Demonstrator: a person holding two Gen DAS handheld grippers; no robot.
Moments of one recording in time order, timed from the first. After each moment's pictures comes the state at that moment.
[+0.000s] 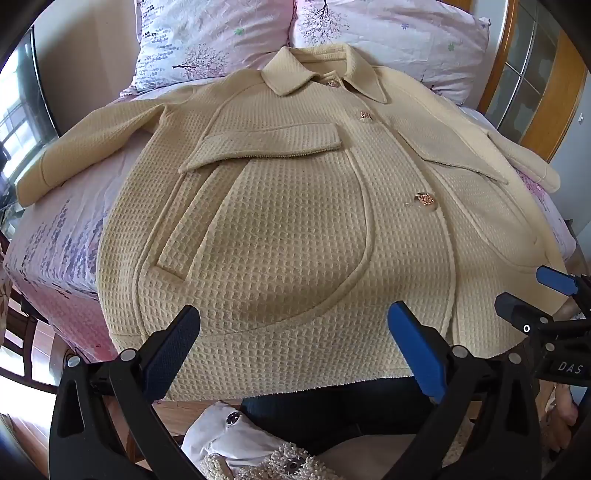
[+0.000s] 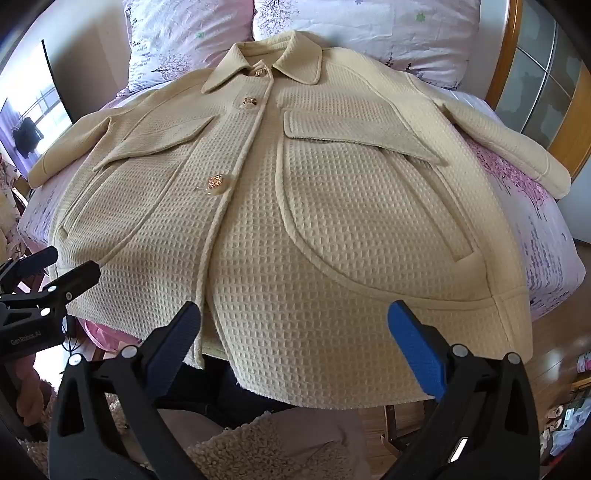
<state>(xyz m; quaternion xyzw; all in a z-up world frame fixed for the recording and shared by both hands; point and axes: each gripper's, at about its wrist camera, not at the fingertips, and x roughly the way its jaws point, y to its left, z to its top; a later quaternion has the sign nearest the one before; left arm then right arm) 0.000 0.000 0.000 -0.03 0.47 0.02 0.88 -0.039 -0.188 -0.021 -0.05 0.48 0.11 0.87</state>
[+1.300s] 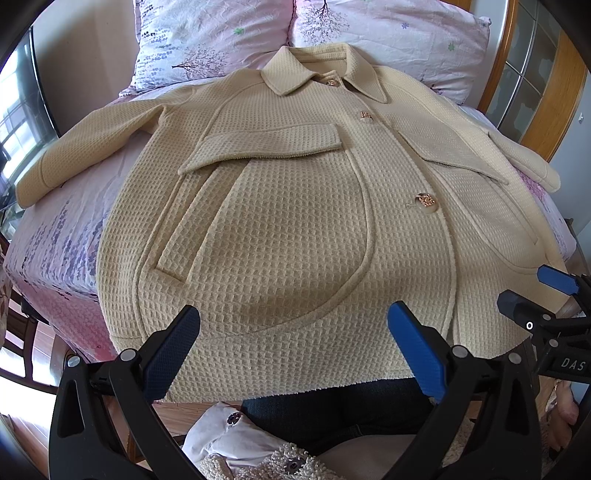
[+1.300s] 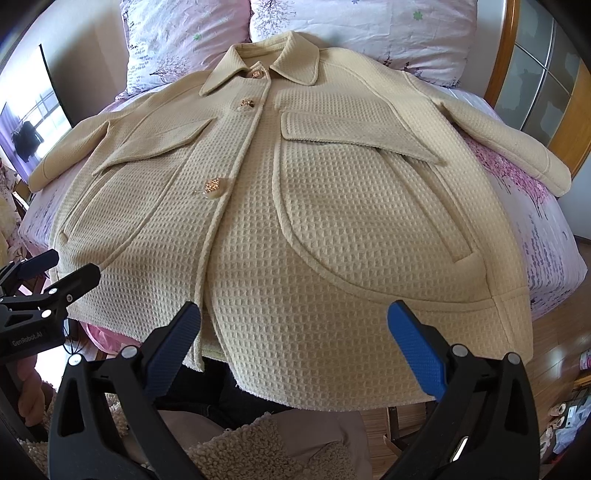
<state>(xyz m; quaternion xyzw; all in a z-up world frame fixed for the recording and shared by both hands) 0.000 0.000 0.000 -0.03 0.47 0.01 0.88 -0.036 -0.191 -0.020 -0.04 0.48 0.11 0.87</state>
